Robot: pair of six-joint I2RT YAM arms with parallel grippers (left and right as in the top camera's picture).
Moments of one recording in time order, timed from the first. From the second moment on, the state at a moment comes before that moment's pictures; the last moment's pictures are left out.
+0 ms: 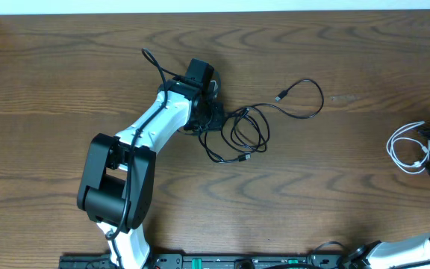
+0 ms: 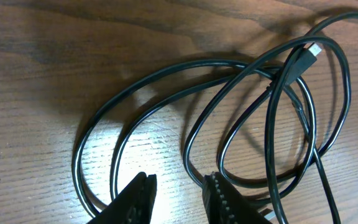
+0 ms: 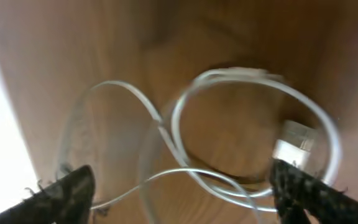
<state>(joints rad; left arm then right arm) -0.37 1.93 1.32 -0.71 0.28 -0.38 -0.86 1.79 1.09 -0.65 -0.56 0.44</state>
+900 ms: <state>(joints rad) -0.37 1.93 1.32 -0.71 0.28 -0.38 -0.43 1.79 1.38 -0.97 0.08 0.34</state>
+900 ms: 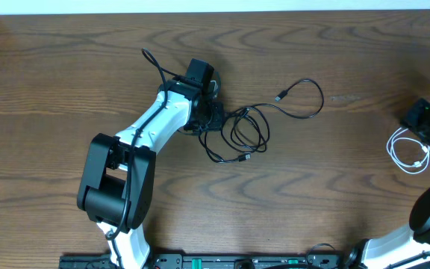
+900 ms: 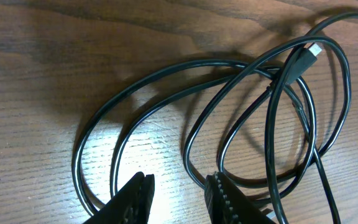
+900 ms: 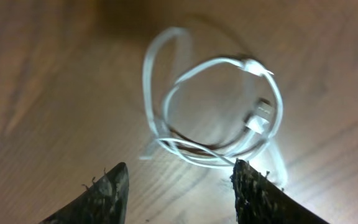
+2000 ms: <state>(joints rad) -0.37 1.93 1.32 -0.71 0.28 -0.38 -0.36 1.76 0.87 -0.27 0.22 0.28</state>
